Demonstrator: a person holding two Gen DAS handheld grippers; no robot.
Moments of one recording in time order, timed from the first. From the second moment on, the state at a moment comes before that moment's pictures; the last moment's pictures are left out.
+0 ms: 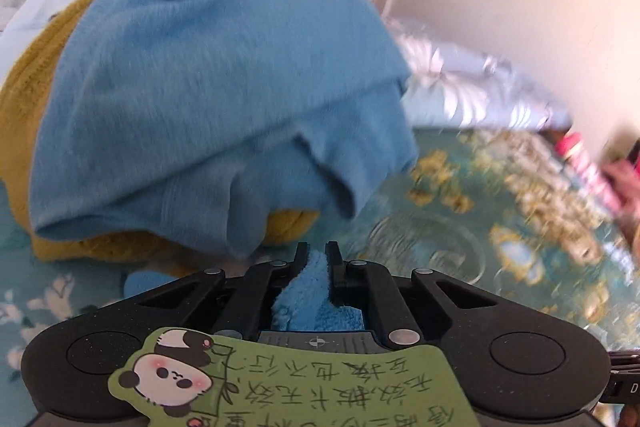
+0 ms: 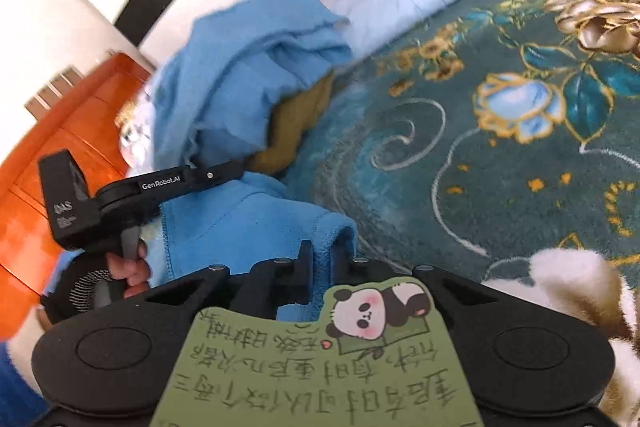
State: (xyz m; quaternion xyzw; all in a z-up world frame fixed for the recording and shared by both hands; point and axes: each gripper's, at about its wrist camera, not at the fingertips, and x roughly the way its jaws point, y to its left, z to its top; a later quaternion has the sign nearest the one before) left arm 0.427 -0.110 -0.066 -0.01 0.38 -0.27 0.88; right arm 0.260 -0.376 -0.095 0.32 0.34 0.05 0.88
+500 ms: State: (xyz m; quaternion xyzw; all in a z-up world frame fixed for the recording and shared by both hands) left arm 0.290 -0.083 0.033 0.05 0.30 -0.28 0.91; right arm 0.172 -0.364 -0.042 0.24 0.34 0.03 0.91
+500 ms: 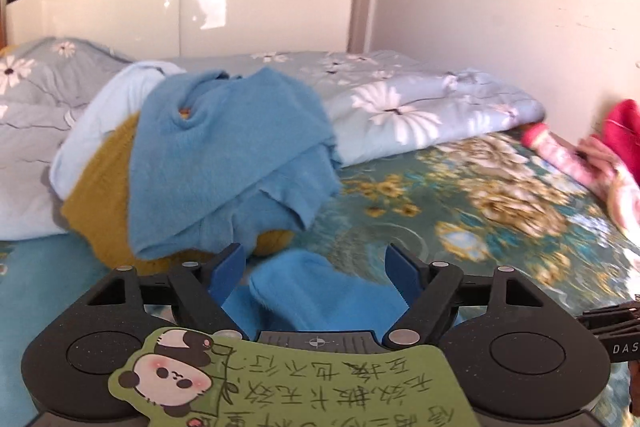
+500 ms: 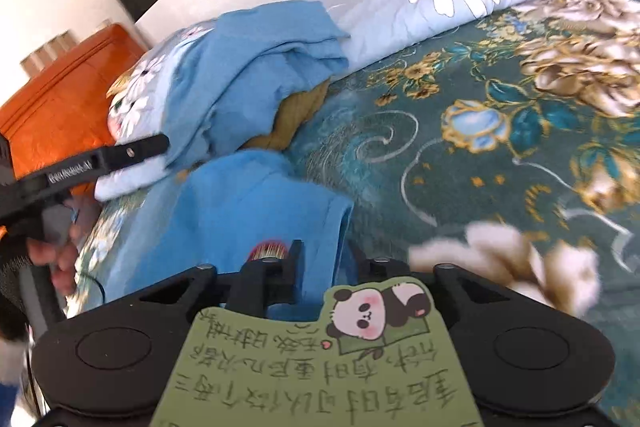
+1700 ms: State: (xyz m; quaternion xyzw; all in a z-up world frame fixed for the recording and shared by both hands) left arm 0.068 0.101 -0.047 -0.11 0.41 -0.15 0.89; right arm 0.010 -0.323 -0.092 0.25 0.40 0.01 0.88
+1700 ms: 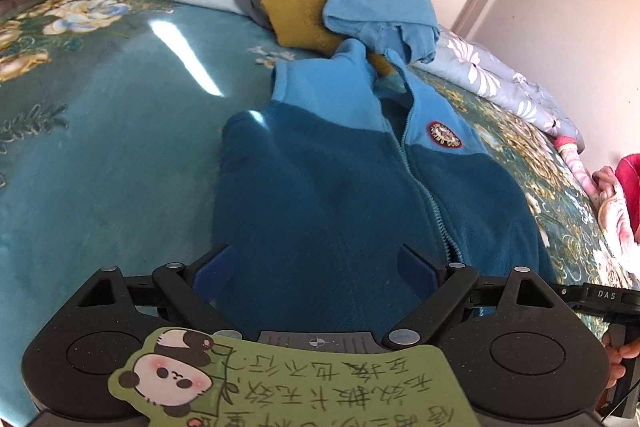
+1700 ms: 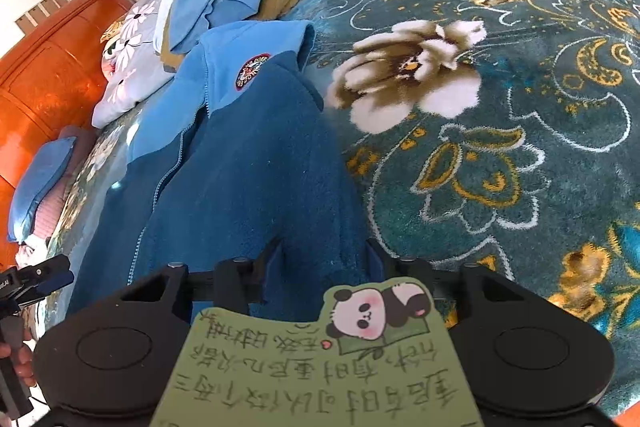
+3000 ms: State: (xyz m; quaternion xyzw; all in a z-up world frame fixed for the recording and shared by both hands) left arm 0.062 0.100 -0.048 -0.12 0.41 -0.16 0.89; right arm 0.012 -0.311 -0.082 0.24 0.40 -0.02 0.88
